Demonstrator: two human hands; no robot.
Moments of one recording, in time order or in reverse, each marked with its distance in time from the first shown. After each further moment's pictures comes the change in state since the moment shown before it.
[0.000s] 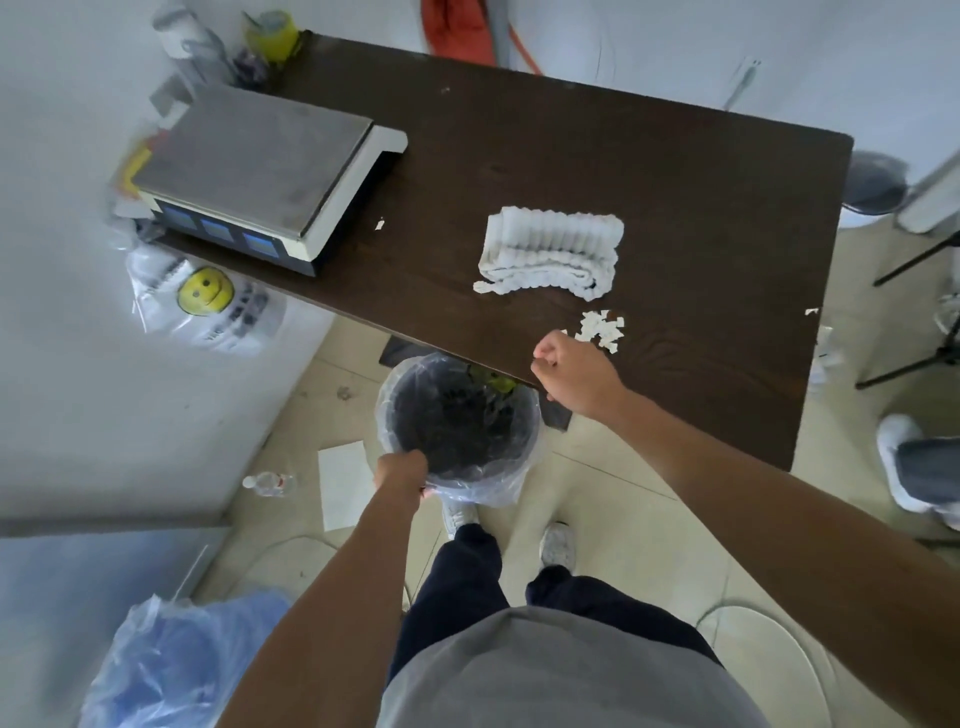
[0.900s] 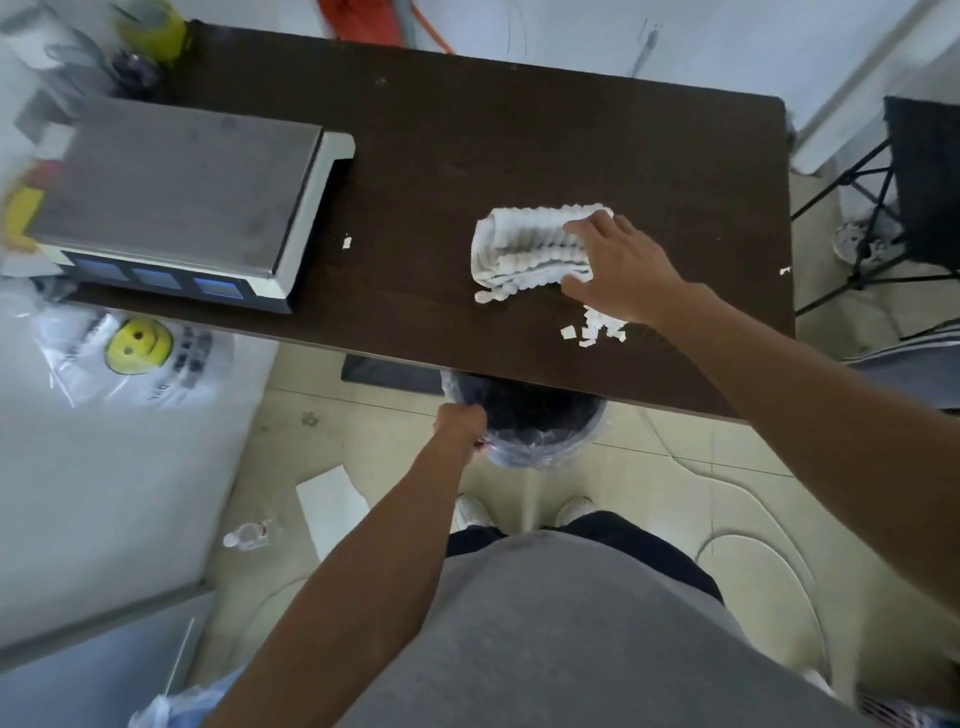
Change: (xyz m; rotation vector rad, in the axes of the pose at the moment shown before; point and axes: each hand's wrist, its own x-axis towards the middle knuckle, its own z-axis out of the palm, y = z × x) left_hand 0.059 0.088 0.049 0.014 -0.387 0.126; right_hand 0.046 -0.048 -0.085 -0.523 0.235 -0.040
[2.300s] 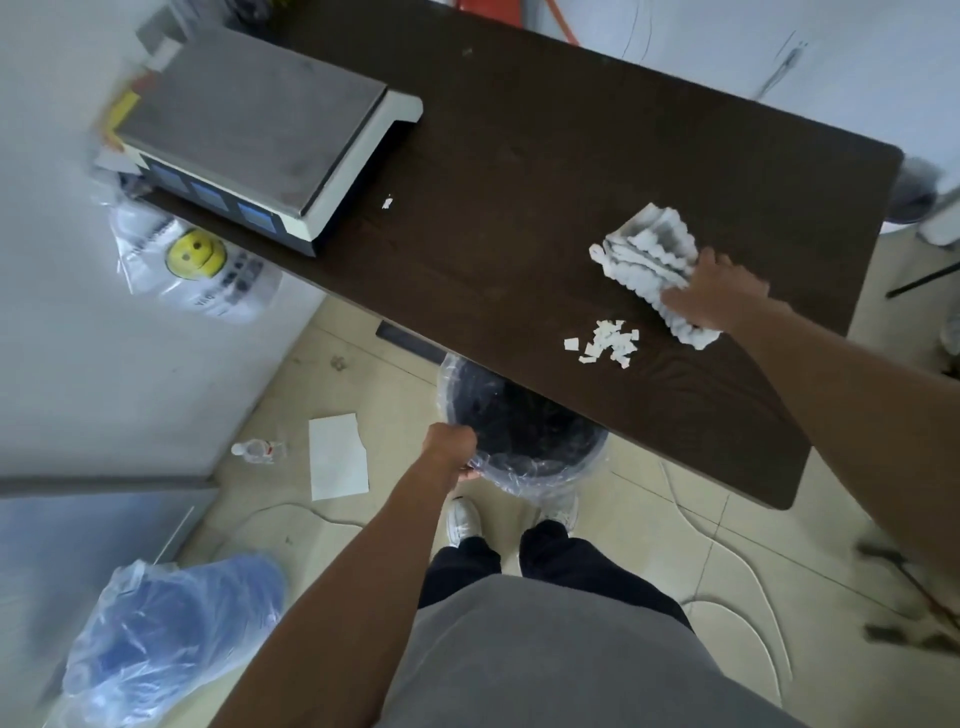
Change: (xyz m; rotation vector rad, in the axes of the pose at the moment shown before) left_hand -0.100 -0.011 0.025 -0.115 0.113 -0.118; right_hand 0.043 0.132 0.032 -0.042 -0.295 0.311
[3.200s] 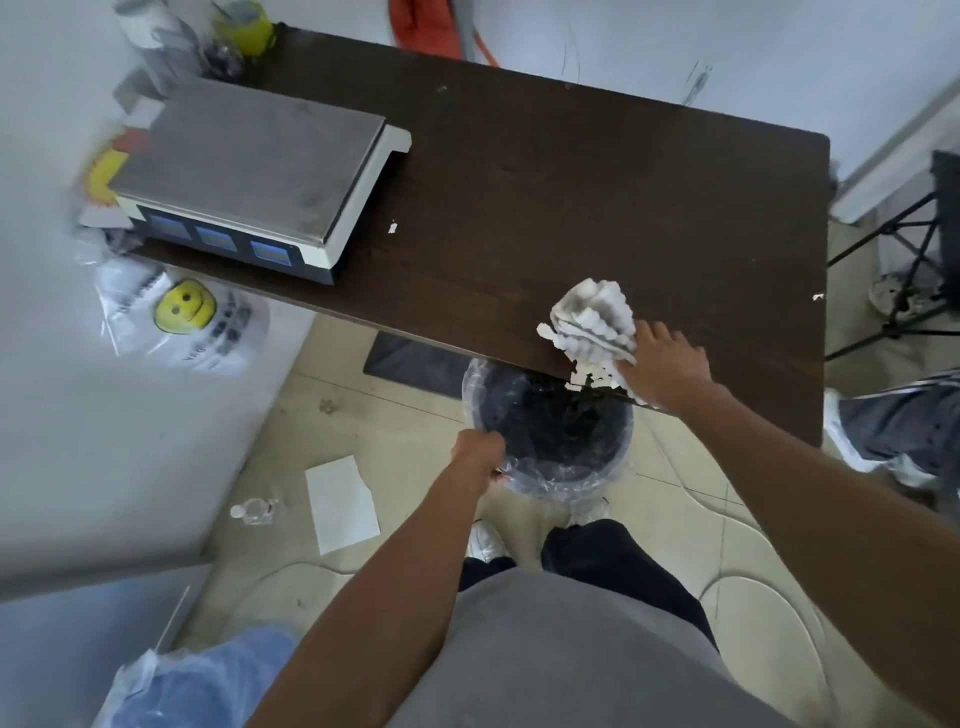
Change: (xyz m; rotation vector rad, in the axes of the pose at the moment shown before) left_hand 0.032 -0.017 -0.035 0.081 -0.099 0.065; right_hand -0.119 -0.081 0.087 -0.028 0.041 -0.021
